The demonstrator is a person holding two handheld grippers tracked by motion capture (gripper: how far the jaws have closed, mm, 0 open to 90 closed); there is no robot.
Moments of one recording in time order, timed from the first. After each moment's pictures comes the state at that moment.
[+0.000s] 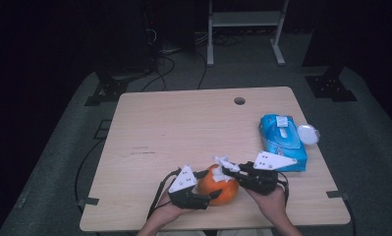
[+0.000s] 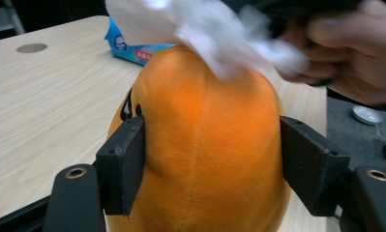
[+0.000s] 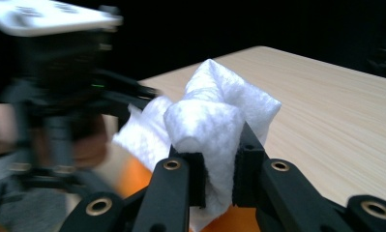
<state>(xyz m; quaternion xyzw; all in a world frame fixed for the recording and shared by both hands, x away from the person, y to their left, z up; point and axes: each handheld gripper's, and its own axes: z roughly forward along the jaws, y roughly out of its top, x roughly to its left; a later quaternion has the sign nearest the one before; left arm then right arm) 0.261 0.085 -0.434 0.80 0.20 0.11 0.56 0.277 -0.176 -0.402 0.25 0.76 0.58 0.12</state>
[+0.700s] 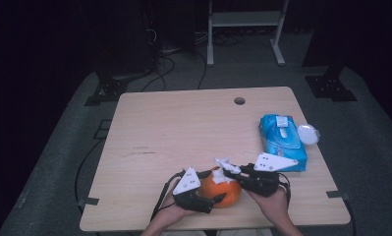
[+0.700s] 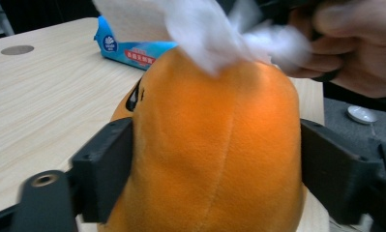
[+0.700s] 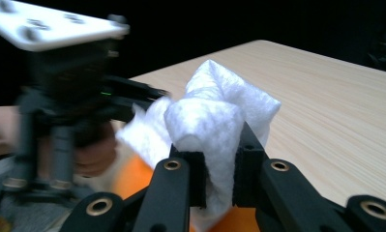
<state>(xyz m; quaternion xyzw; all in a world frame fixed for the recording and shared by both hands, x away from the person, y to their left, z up) 0.260 0.076 -0.442 0.80 0.19 0.13 0.56 0.268 -0.168 -0.399 0.23 0.77 0.58 0.11</state>
